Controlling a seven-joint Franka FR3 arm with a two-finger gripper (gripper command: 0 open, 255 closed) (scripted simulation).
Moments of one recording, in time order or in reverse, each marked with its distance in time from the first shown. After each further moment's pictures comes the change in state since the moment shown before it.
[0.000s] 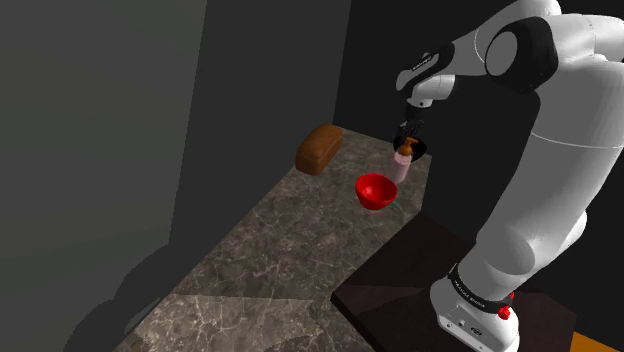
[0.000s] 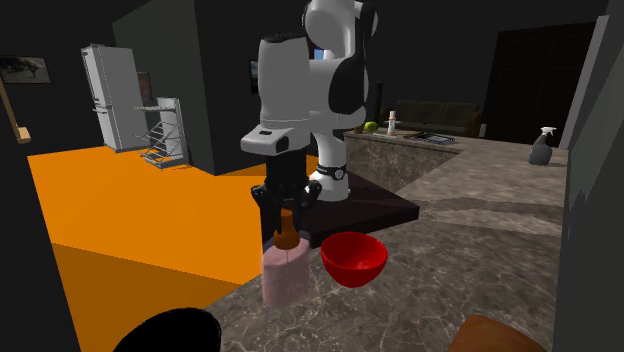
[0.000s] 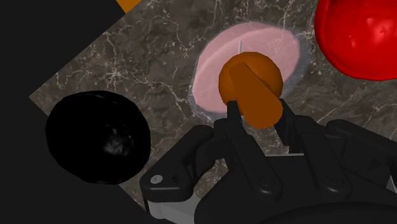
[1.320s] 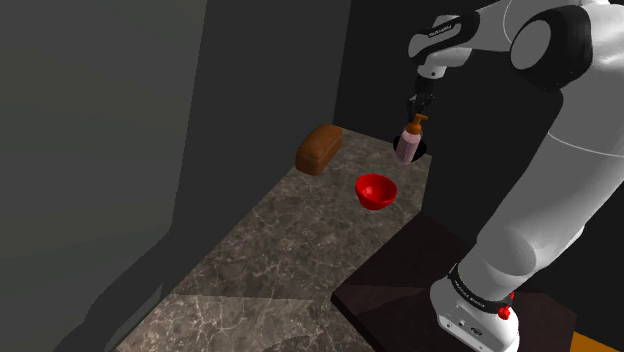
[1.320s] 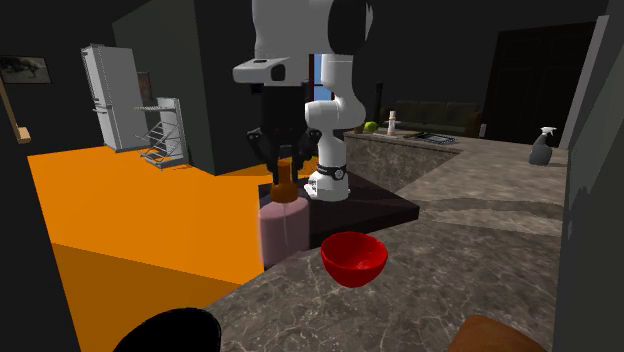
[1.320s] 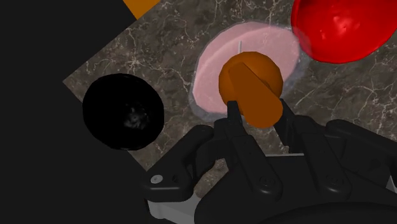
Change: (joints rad) arm 0.016 -0.117 -0.020 0.138 -0.072 -0.241 0.043
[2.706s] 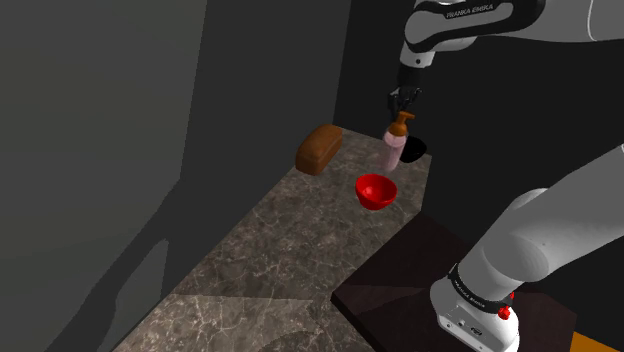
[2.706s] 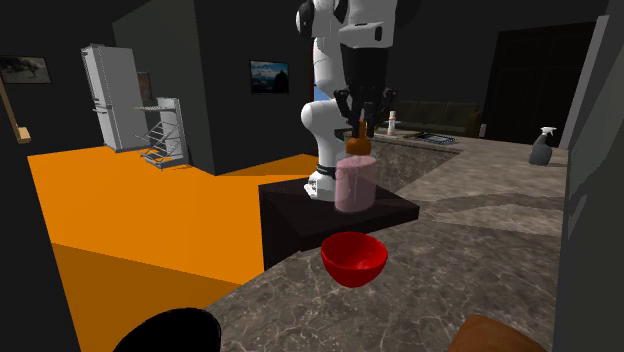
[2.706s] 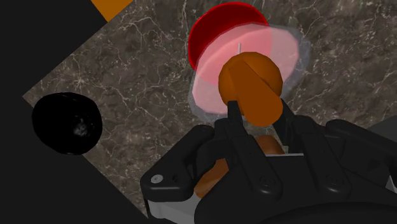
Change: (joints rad) arm 0.152 -0.426 0.195 -0.282 -0.151 -0.121 0.408
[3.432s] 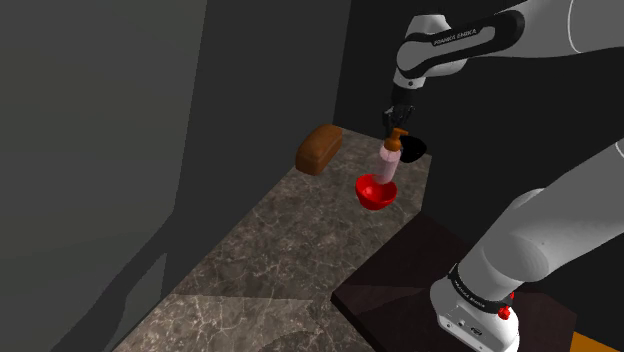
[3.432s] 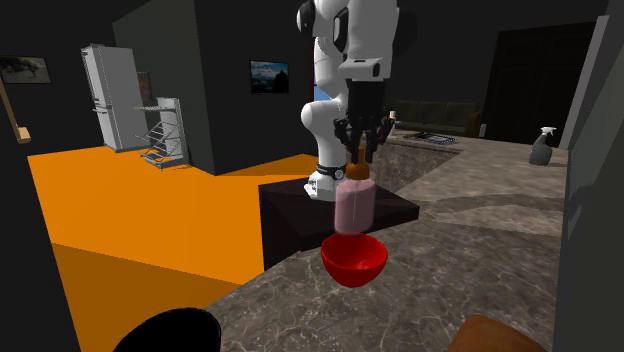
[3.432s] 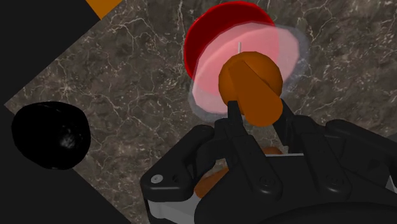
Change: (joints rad) arm -0.001 0.033 -0.010 -0.121 0.002 0.153 0.000
